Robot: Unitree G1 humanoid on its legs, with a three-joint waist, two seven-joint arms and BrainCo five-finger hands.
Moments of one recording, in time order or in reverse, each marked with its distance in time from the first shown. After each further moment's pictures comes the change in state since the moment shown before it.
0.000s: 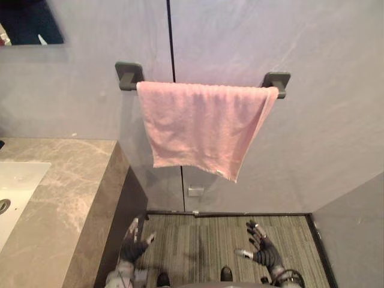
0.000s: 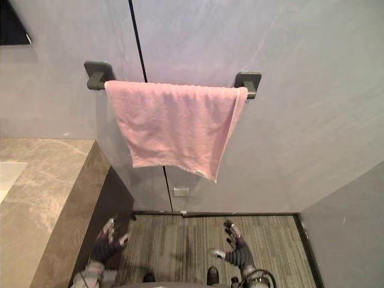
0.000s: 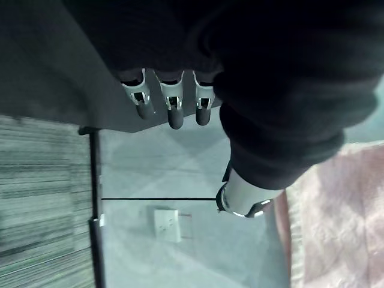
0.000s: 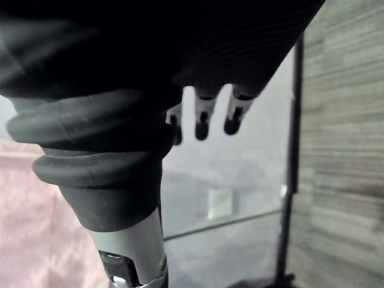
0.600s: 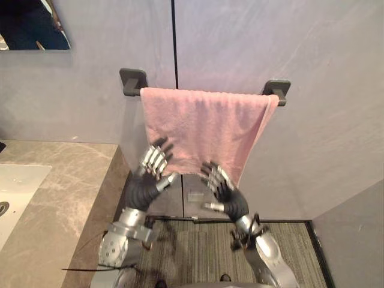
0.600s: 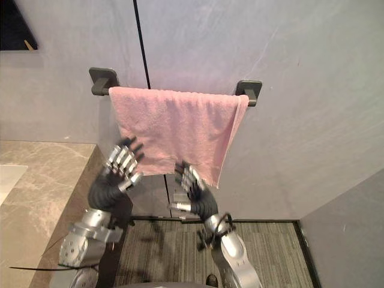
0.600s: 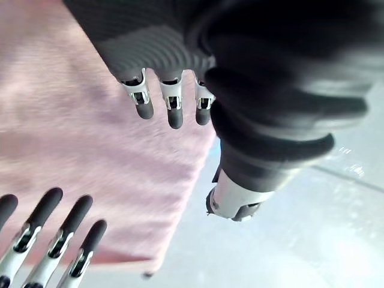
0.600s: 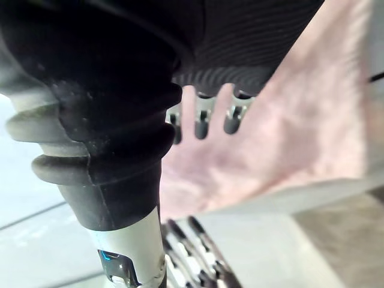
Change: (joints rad) left arm -0.402 0.235 -0.225 -0.453 -0.677 -0.171 0.021; right arm -0.589 -0.028 0.346 -0.099 0.456 -0.144 -0.089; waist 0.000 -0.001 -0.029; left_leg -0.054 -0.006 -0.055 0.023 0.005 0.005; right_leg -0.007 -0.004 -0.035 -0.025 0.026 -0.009
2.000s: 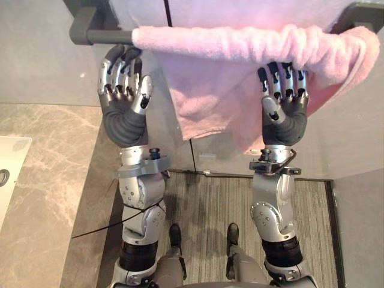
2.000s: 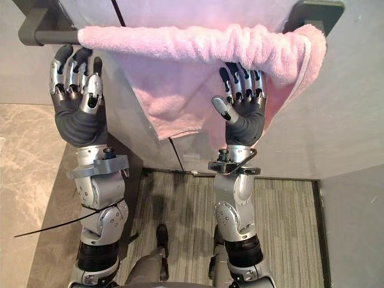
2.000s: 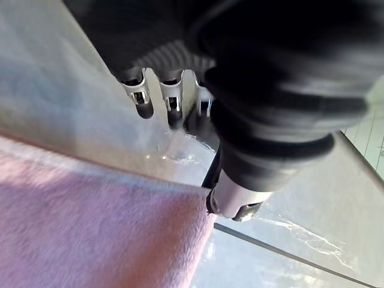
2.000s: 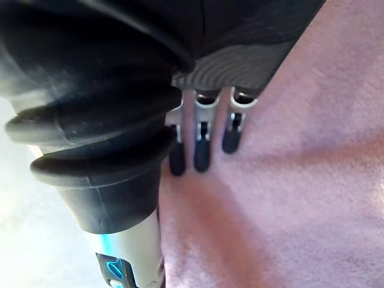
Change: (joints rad) left arm -0.443 -0.246 0.019 0.017 0.136 -0.048 0.324; right arm -0.338 0.146 -0.234 -0.154 0.078 -0.112 -0.281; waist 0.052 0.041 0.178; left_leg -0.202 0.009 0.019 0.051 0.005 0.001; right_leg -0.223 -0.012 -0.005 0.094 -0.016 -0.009
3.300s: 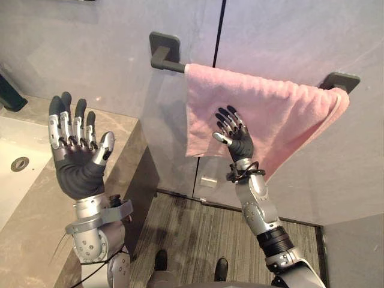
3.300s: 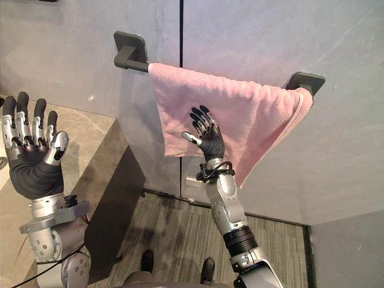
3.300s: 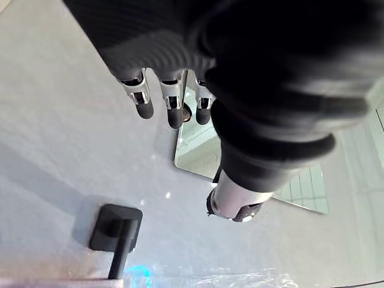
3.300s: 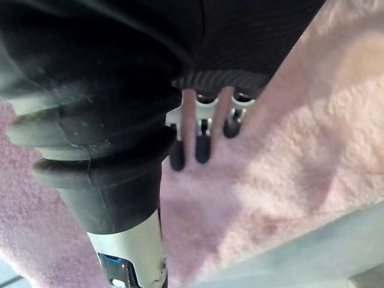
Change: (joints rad) left arm 0.434 0.059 0.180 -0.207 -0.009 -0.007 -0.189; right arm -0.074 -0.052 0.025 0.497 0.026 0.095 0.112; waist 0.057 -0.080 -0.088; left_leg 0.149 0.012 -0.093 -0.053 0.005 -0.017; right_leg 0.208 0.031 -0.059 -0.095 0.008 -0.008
